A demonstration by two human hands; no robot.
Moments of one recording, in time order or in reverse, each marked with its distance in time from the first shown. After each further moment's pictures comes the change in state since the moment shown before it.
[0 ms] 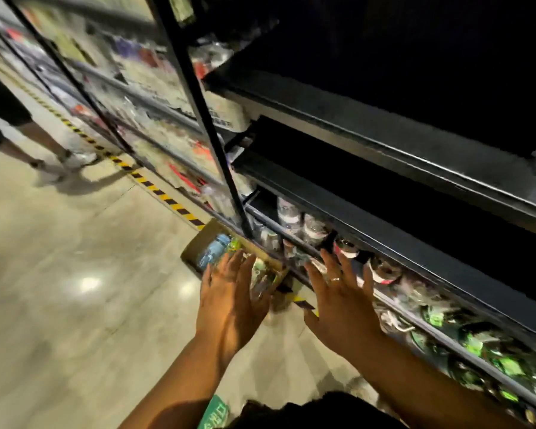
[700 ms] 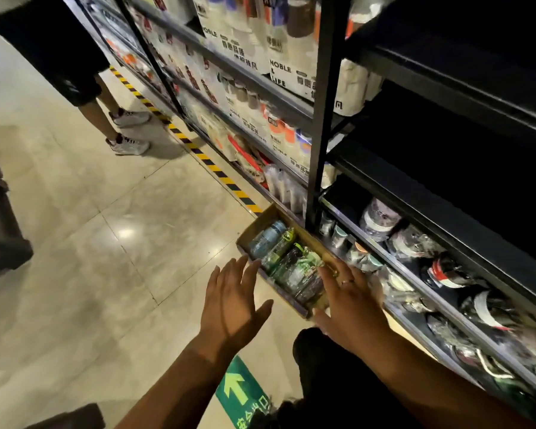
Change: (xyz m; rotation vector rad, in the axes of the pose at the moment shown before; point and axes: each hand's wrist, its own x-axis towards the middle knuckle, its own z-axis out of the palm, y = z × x) left_hand 0.035 -0.239 0.003 0.034 -0.157 -0.177; right_hand 0.147 -0.193 0.058 0.096 -0.314 -0.127
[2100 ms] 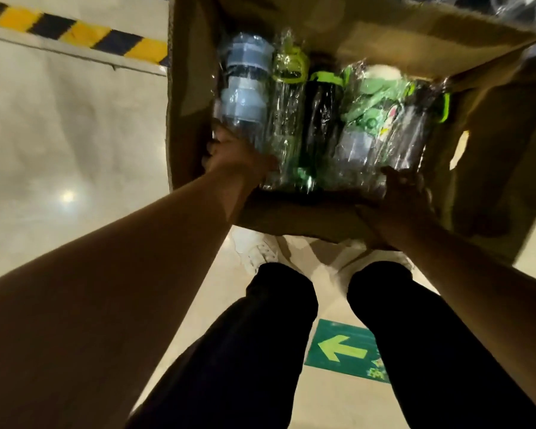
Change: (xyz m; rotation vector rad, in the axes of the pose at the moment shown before) left_hand 0.449 -0.208 0.521 -0.129 -0.762 -0.365; right_hand 0.430 0.015 0.488 0.610 -0.204 0.924
